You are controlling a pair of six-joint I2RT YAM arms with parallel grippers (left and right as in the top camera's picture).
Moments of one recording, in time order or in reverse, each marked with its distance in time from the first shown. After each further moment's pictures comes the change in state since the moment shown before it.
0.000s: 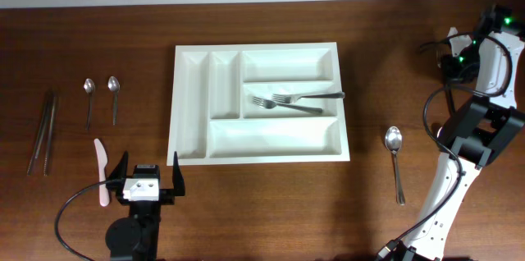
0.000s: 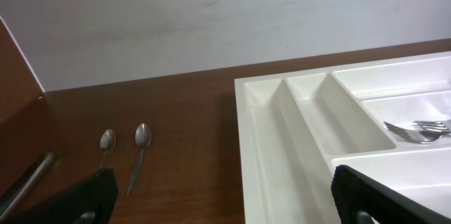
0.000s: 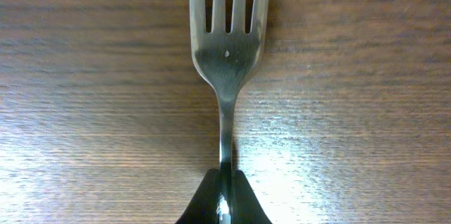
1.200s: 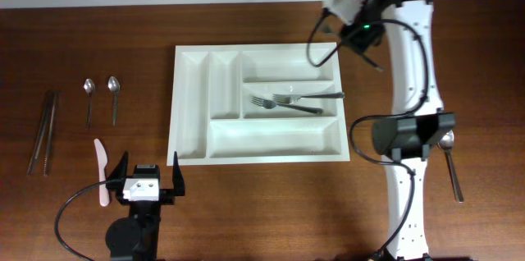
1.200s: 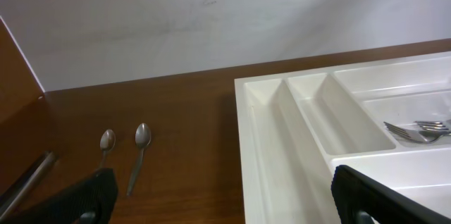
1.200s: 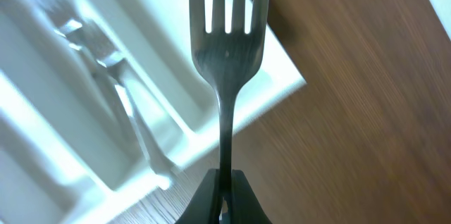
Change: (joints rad) left arm 0.000 0.000 0.000 0.000 0.000 0.000; right arm 0.571 -0.188 0.286 -0.323 -0.154 -0.361
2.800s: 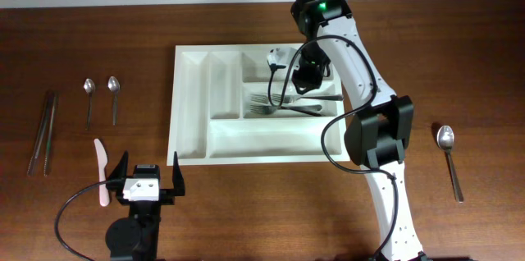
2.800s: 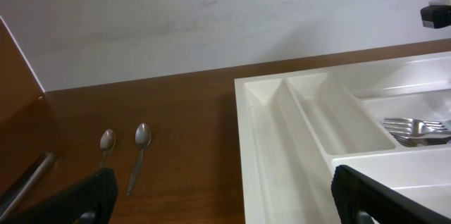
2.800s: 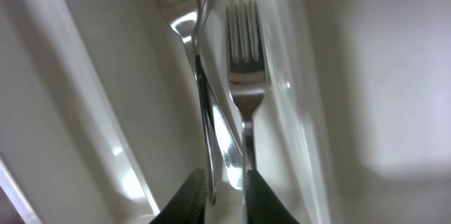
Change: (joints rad) left arm 0.000 0.000 0.000 0.000 0.000 0.000; right arm 0.185 0.000 -0.396 0.068 -0.009 -0.151
